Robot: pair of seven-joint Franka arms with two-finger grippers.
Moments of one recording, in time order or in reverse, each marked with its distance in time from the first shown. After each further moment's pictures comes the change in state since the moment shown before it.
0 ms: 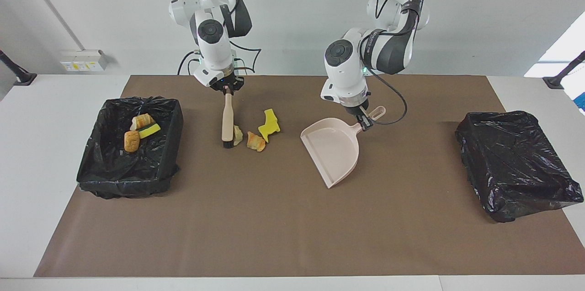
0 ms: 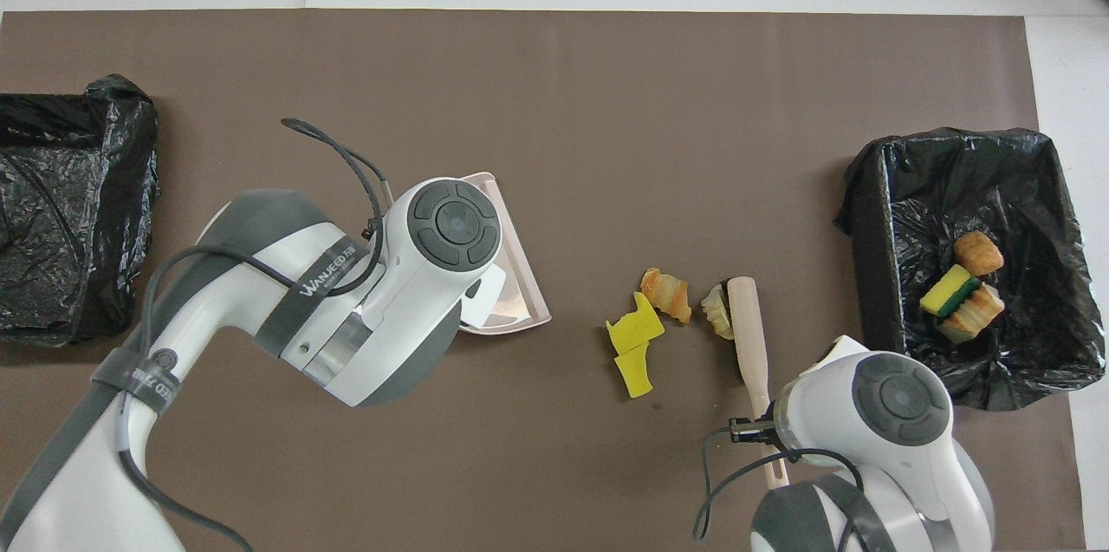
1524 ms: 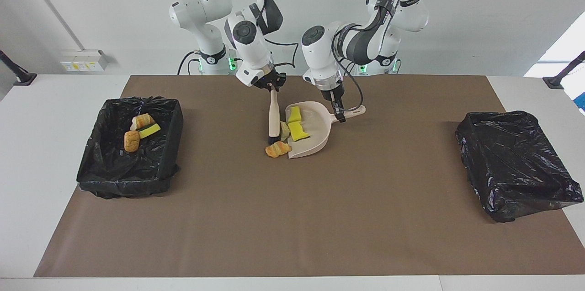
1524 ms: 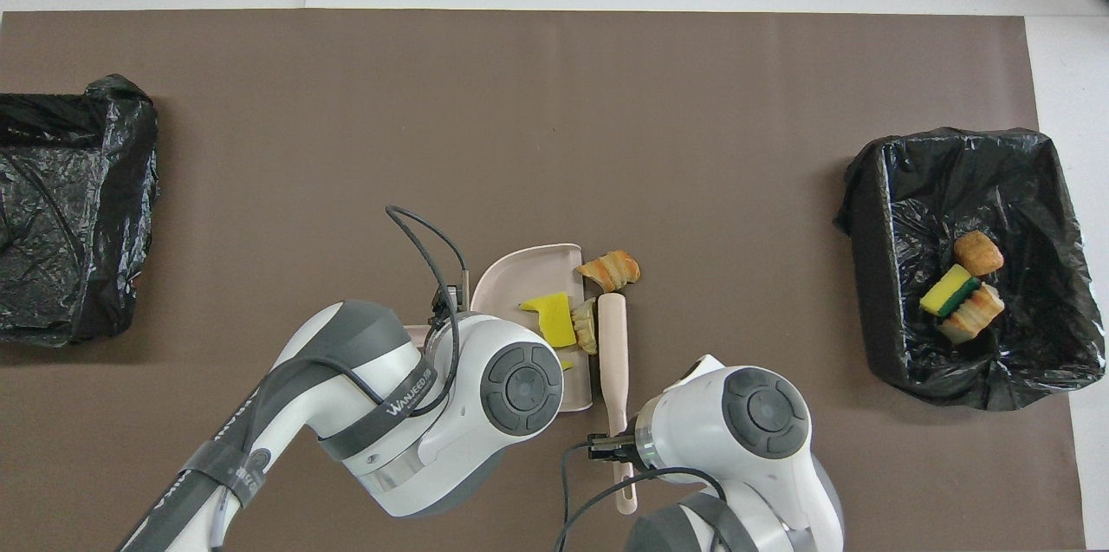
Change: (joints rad) left arm -0.143 -0.101 0.010 -0.273 0.064 0.254 0.021; right arm 0.296 0.174 0.013 0.137 0.390 0.136 0.117
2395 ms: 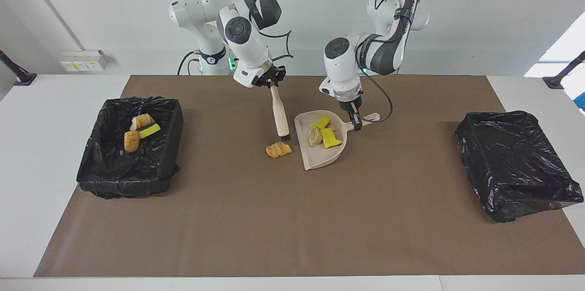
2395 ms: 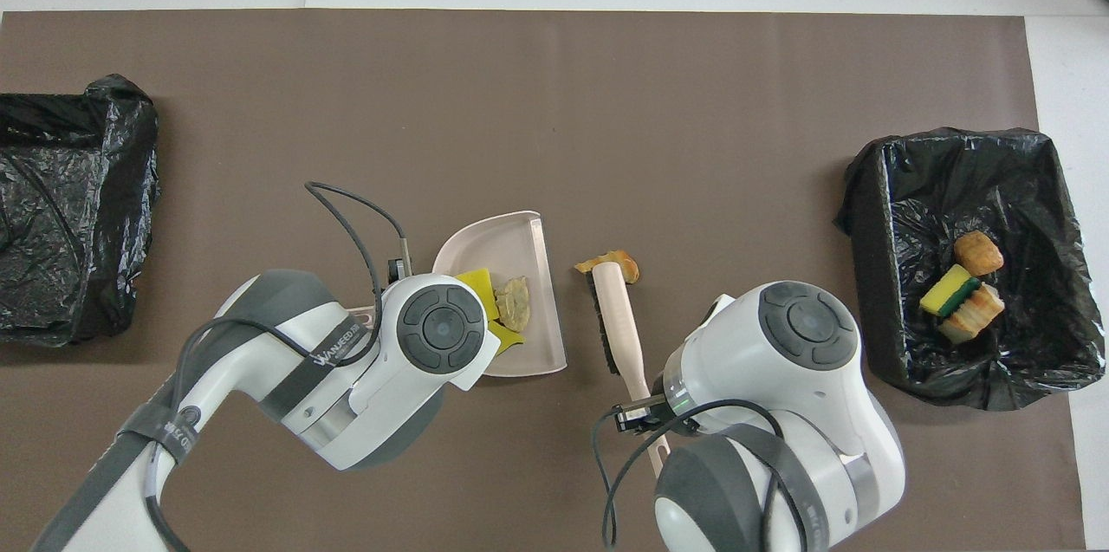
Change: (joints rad) left arm 0.135 0.007 0.001 -0.019 -0.034 0.062 0.006; right arm -0.134 0.024 -0.018 0.202 -0.168 -0.277 -0.179
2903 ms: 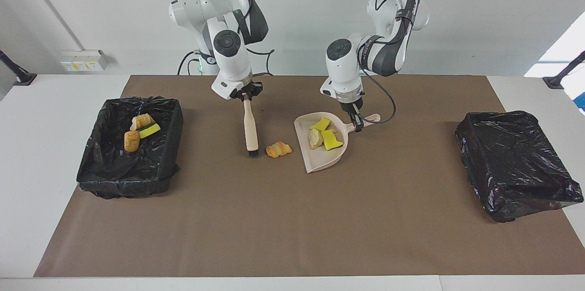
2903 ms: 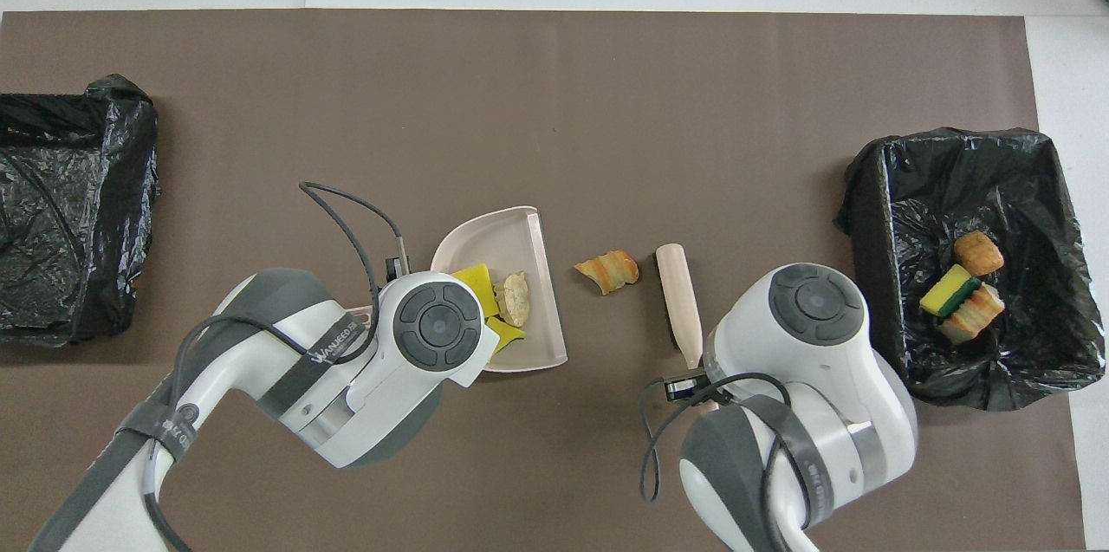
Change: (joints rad) left arm 0.004 0.001 -0.001 0.000 -0.002 0.004 -0.025; right arm -0.049 0.060 0.004 -0.045 -0.153 0.067 0.066
